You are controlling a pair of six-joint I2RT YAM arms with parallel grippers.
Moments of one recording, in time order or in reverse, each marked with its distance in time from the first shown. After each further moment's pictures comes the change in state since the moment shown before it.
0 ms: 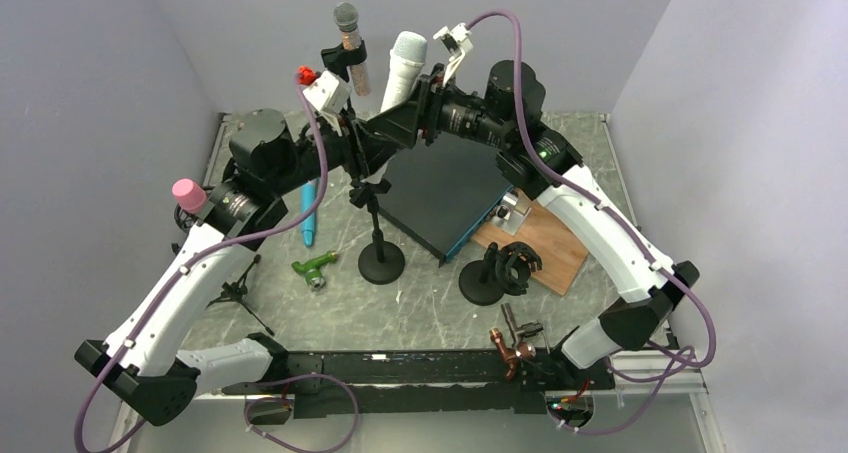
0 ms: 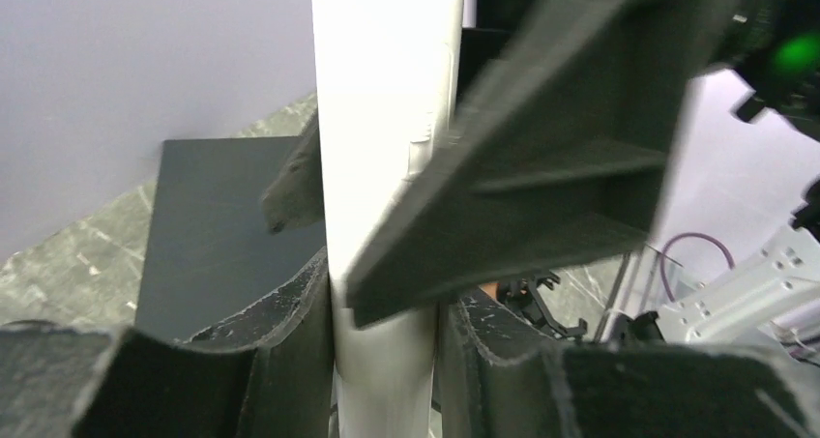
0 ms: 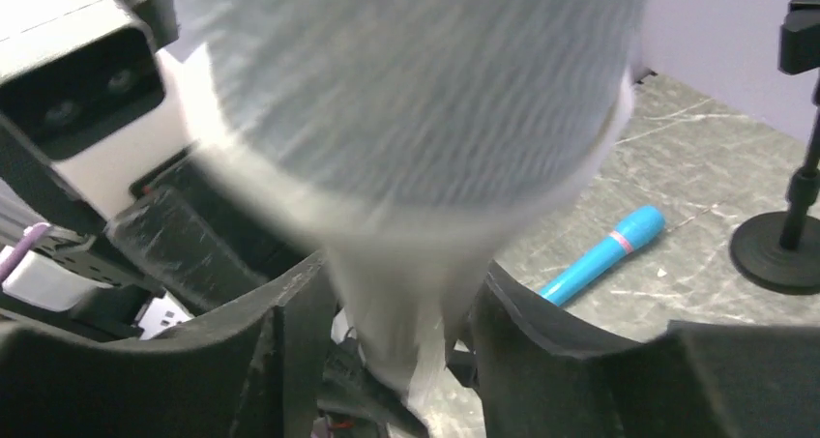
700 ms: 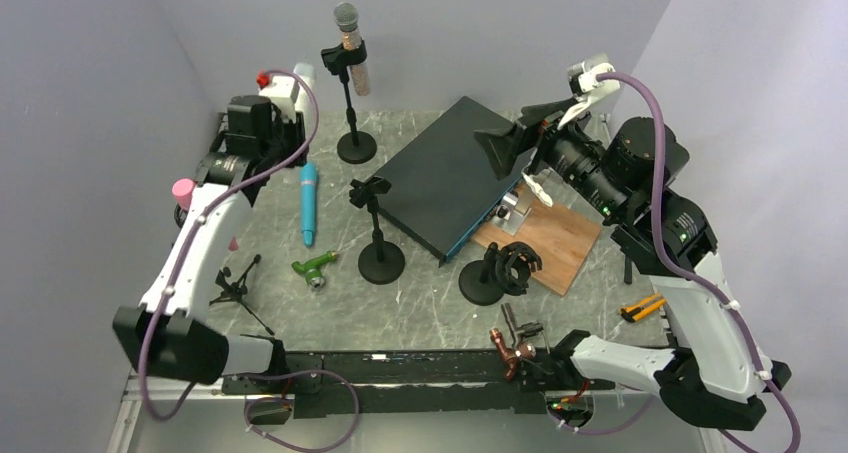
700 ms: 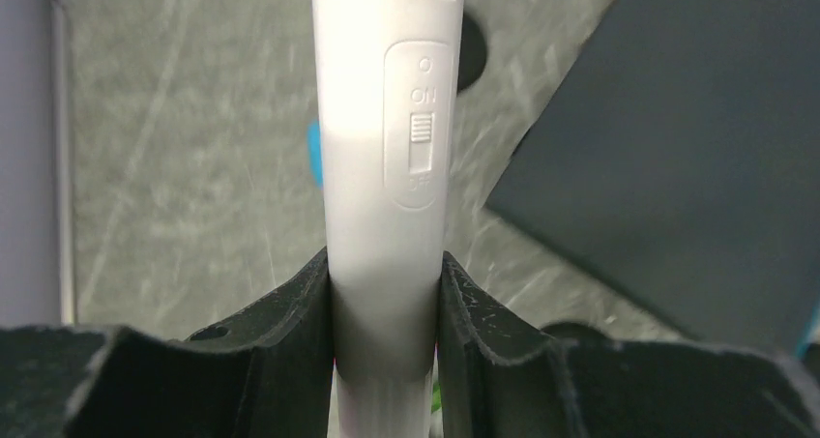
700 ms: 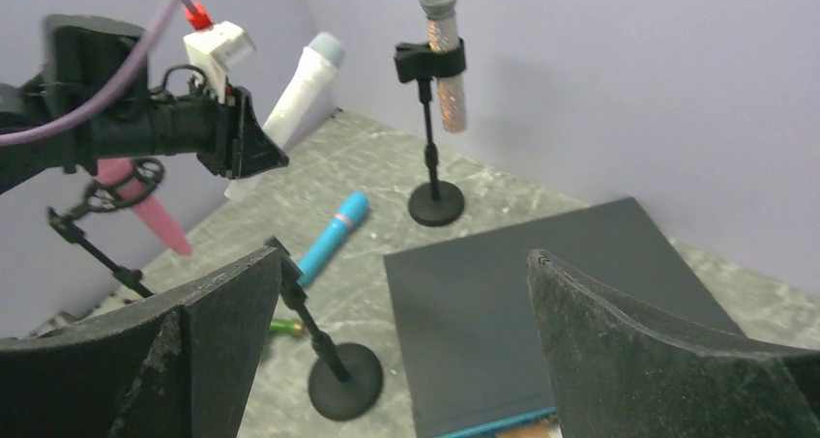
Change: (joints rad) left arm 0.373 0.146 0.034 -0.369 -0.435 0.165; right arm -0.012 -0.459 -0.107 -0.372 0.567 -0.381
